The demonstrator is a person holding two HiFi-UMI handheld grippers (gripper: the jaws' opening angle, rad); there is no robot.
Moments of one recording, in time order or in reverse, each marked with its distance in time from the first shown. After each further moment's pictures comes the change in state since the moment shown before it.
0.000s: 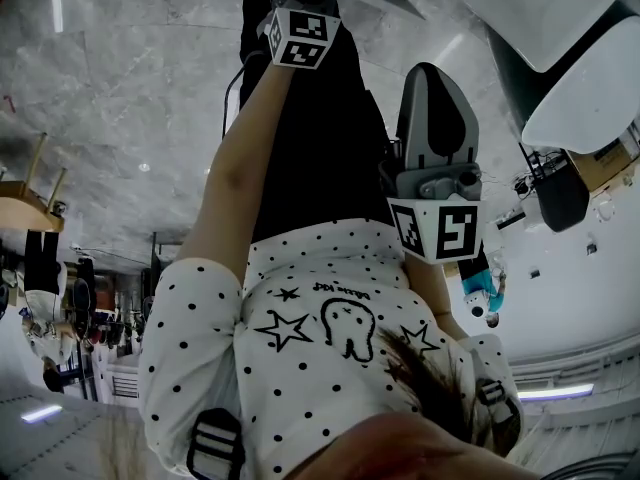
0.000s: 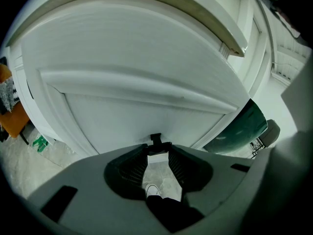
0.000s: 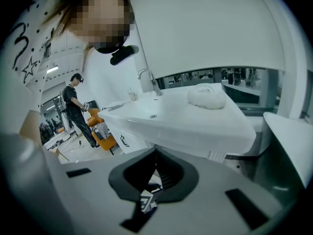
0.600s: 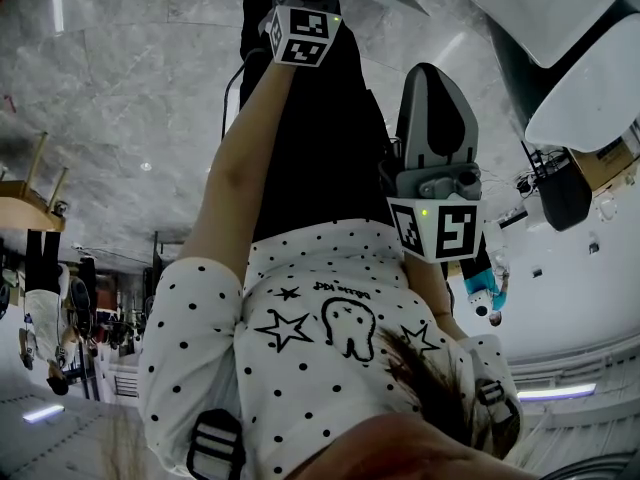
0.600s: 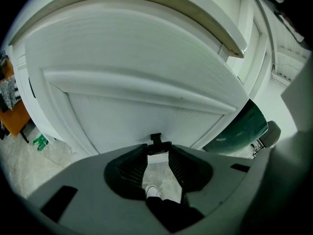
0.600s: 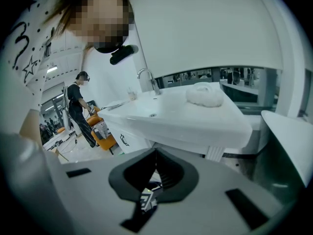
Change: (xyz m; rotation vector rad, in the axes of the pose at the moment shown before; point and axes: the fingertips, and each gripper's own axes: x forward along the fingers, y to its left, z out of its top) left arm 0.002 -0.001 0.006 -0.012 -0.017 0.008; right arm -0.003 -0.004 -0.004 0.010 0.003 -0.009
